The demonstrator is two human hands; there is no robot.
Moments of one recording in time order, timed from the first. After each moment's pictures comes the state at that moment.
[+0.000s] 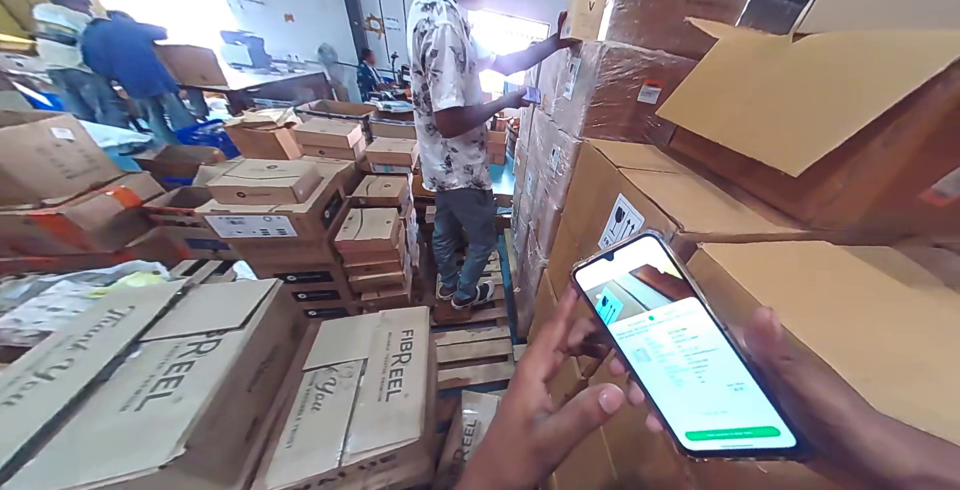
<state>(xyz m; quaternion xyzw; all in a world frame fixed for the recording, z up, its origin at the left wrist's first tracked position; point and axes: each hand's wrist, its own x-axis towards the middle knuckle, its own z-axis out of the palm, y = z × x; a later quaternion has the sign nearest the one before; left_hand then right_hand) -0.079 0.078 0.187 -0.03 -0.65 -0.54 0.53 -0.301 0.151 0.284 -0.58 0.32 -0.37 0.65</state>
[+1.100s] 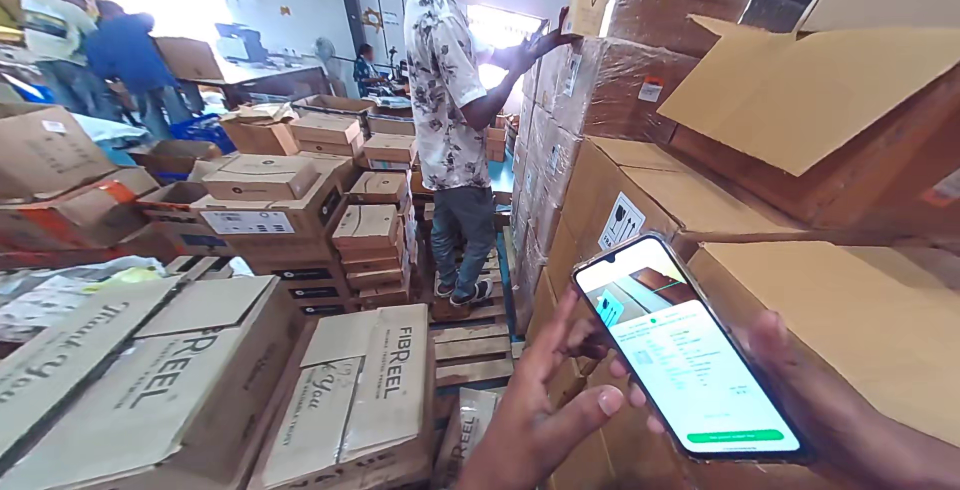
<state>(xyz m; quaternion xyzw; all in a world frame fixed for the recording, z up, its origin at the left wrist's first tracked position) -0.078 0.077 0.184 -0.02 -0.65 -0.54 0.53 -0.300 0.151 0.283 -0.59 0.33 -0.37 0.64</state>
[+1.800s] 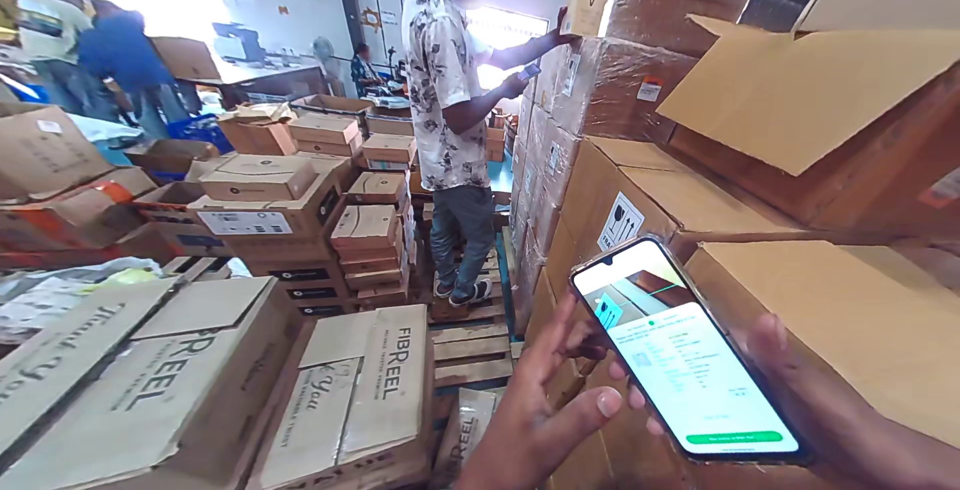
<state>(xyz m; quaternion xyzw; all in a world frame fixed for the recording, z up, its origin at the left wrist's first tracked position) -0.078 0.078 0.183 -0.01 -0.66 -0.53 0.53 -0.301 0.151 0.282 -0.59 0.32 -0.36 0.64</state>
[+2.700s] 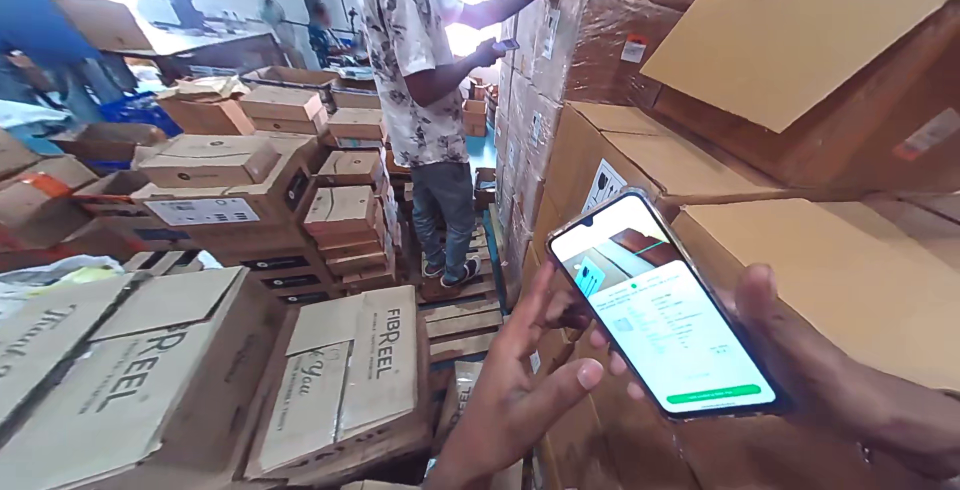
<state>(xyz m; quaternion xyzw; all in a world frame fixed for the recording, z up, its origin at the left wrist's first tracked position) -0.077 0.081 0.187 -0.01 -0.65 -0.55 0.53 -0.300 0.153 0.288 -0.60 0.33 -0.35 0.64</state>
